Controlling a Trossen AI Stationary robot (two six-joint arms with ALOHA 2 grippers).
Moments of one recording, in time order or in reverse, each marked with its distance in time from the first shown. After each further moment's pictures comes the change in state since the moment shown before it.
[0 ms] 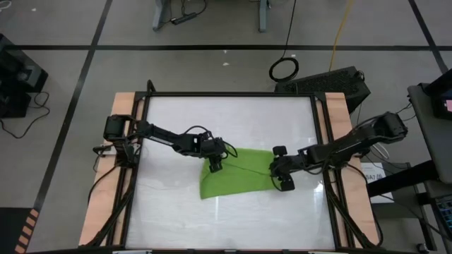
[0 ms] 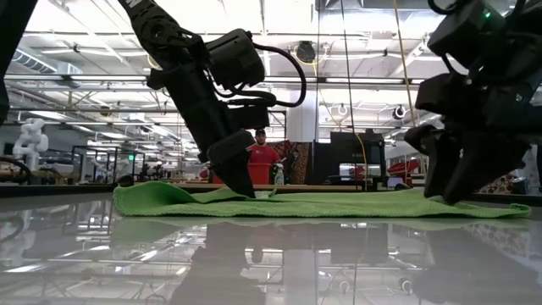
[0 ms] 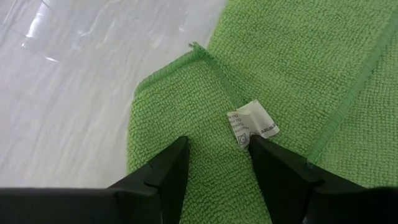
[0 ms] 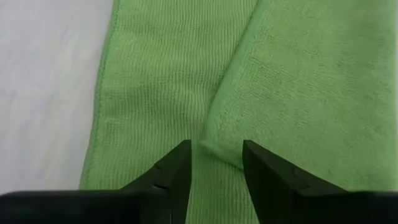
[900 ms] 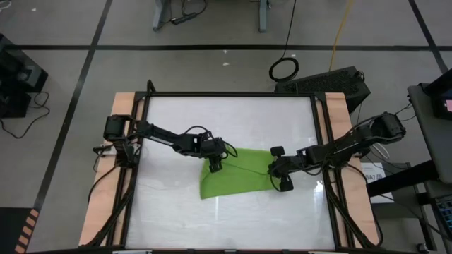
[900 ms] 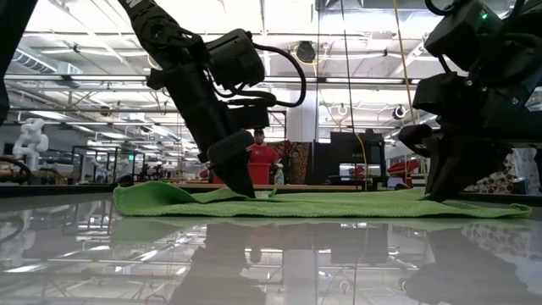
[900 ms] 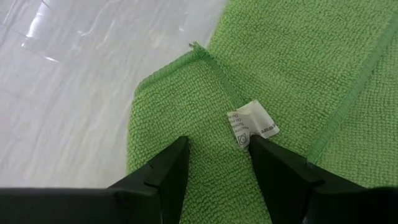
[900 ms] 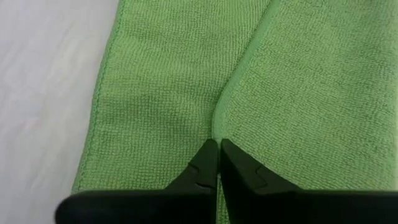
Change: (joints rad) left arm 0.000 0.000 0.000 0.000 0.000 0.000; right arm -0.001 0.023 0.000 0.047 0.005 -0.069
